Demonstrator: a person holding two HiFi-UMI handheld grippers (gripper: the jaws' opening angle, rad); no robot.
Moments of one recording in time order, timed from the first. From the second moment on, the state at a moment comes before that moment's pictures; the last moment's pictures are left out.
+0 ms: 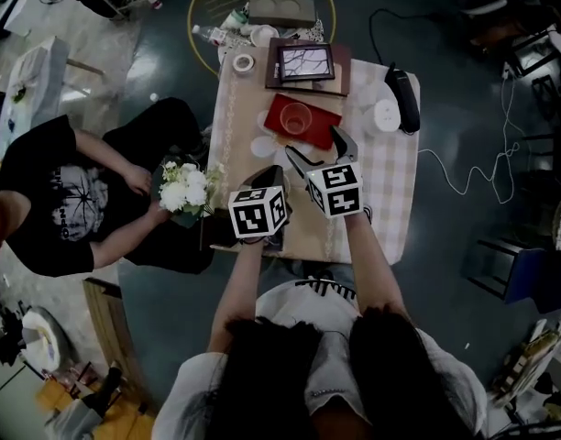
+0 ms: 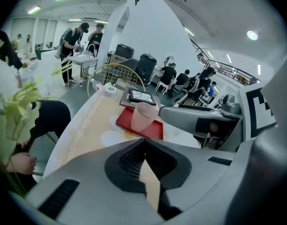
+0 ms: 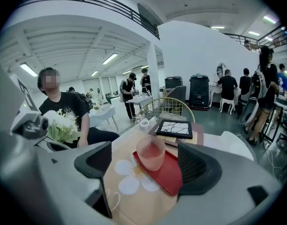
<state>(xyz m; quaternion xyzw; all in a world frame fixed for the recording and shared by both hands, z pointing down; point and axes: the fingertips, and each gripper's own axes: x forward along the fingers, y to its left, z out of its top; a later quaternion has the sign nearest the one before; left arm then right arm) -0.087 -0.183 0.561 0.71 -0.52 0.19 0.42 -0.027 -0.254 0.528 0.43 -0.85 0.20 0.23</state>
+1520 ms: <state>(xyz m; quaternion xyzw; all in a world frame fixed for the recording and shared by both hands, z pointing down) -0.122 -0.221 0.608 0.66 -0.56 0.20 0.47 -0.062 -0.309 0.618 0.38 -0.82 0.21 0.37</state>
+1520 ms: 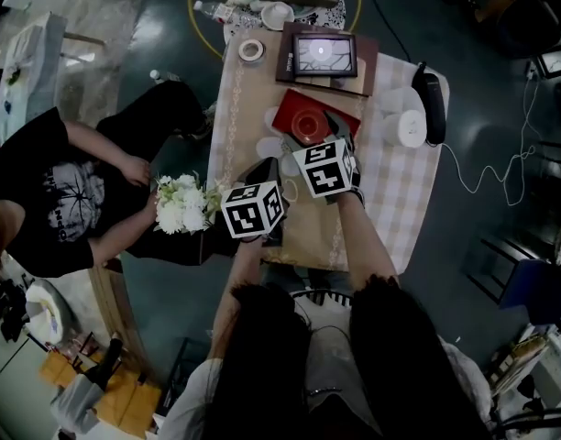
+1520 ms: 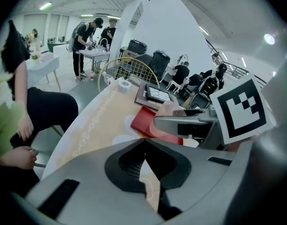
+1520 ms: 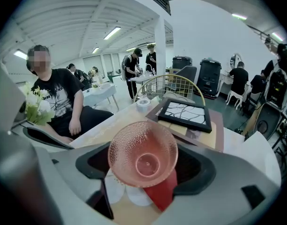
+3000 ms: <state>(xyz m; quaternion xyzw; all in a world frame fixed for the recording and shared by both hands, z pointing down) -0.035 -0.198 0.612 0.72 -0.47 0.24 0.45 0.077 -0.221 0.629 0.47 -0.75 0.26 0.38</state>
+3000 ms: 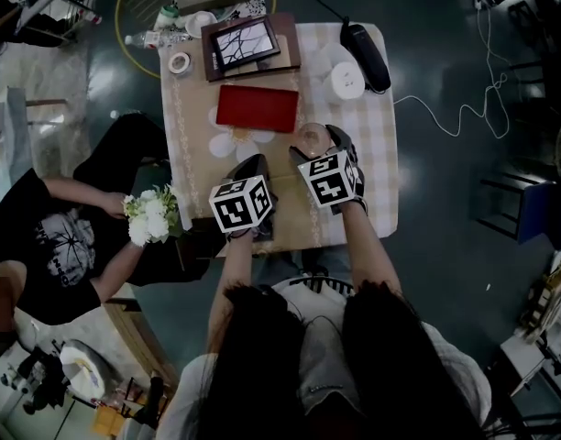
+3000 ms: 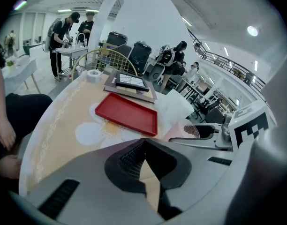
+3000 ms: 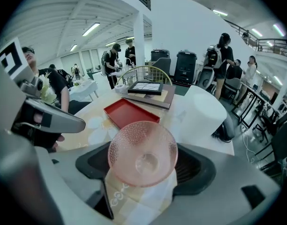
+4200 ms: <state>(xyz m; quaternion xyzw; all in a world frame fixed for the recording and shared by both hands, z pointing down) -0.020 -0.171 0.598 0.75 -0.44 0.25 0.42 0.096 -0.213 0.583 0.51 -0.76 0.30 0.25</state>
